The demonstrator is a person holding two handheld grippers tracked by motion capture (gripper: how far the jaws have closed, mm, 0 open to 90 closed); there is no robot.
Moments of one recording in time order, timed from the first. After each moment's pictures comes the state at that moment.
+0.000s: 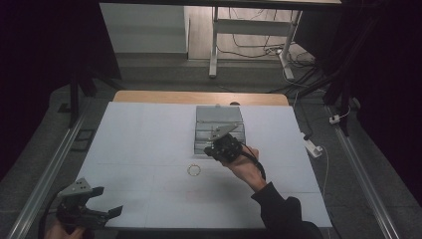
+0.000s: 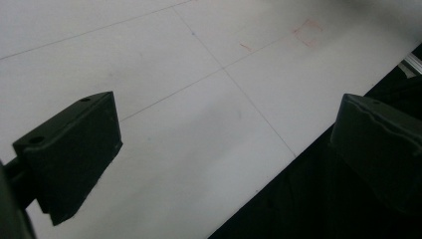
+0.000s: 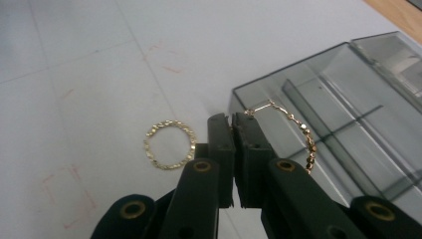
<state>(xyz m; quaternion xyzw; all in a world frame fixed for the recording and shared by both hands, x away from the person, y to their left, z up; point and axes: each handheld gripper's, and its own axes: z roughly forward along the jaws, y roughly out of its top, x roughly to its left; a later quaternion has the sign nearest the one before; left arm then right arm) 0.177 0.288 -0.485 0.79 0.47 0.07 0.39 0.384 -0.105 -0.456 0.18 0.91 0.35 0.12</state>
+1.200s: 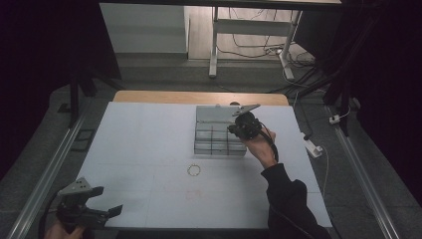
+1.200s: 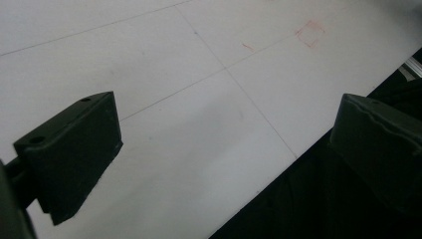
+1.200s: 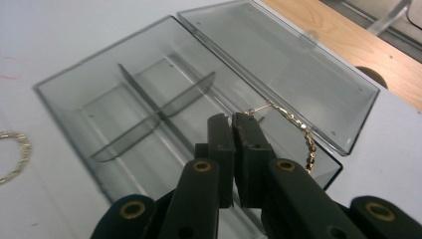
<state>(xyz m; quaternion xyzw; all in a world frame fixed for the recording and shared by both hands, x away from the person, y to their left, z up) 0.178 0.289 -0.486 0.79 0.47 0.07 0.39 0.464 -0.161 -0.456 0.30 0.88 0.33 0.18</state>
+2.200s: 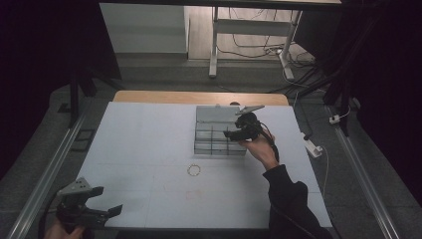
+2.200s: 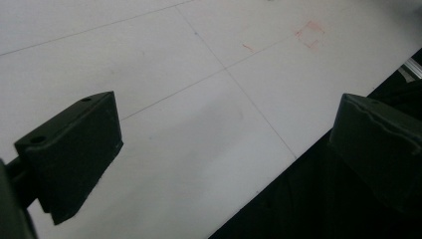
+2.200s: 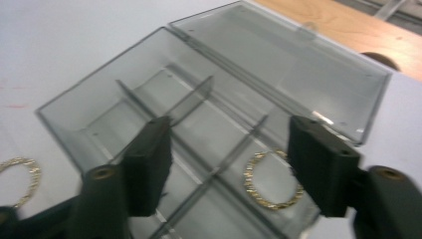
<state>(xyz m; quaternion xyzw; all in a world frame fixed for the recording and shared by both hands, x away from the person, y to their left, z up) 0.178 0.289 -0.486 0.79 0.47 0.07 0.39 0.464 -0.165 -0.462 0.34 0.85 0.36 0.15</state>
